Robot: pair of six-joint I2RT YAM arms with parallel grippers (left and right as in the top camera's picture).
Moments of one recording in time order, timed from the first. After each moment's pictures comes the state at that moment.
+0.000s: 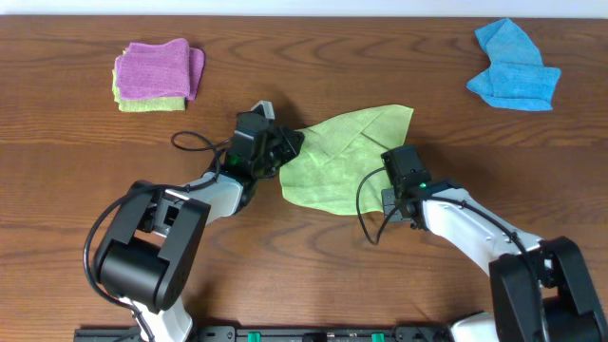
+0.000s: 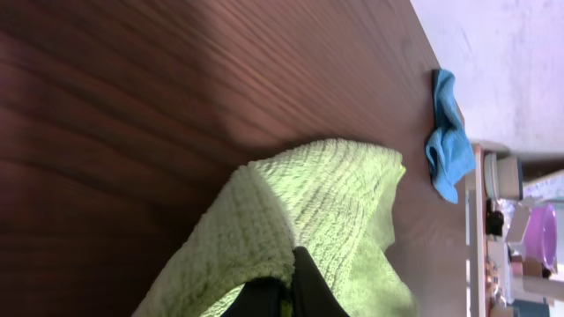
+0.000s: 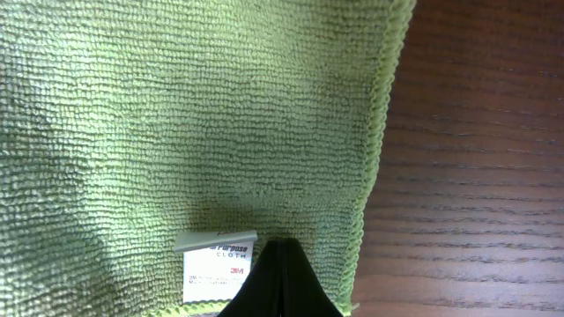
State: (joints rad) left arm -0.38 1.87 0.80 0.49 0.33 -0.99; right arm 0.35 1.60 0.73 -0.48 0.22 0.24
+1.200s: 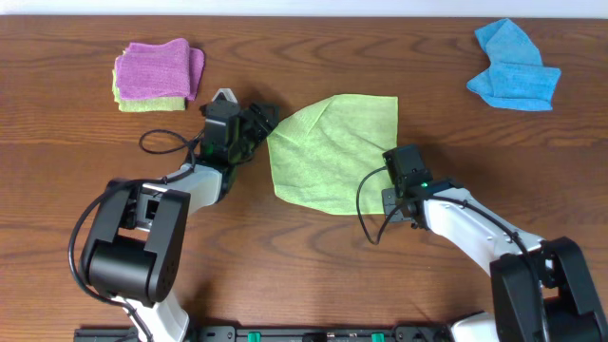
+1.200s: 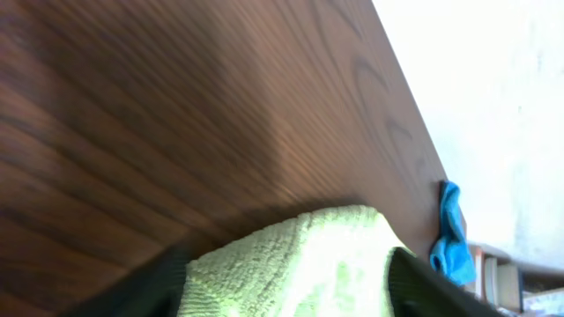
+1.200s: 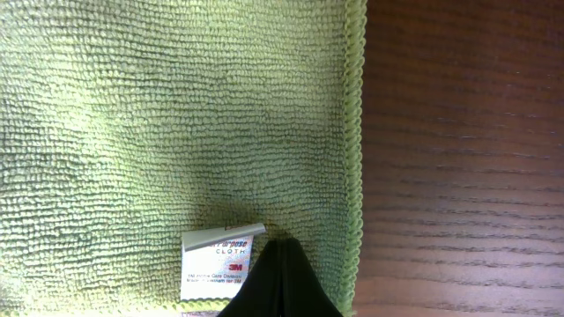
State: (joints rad) left arm -0.24 1.87 0.83 0.47 0.24 -1.06; right arm 0.34 1.60 0.73 -0.48 0.21 0.23
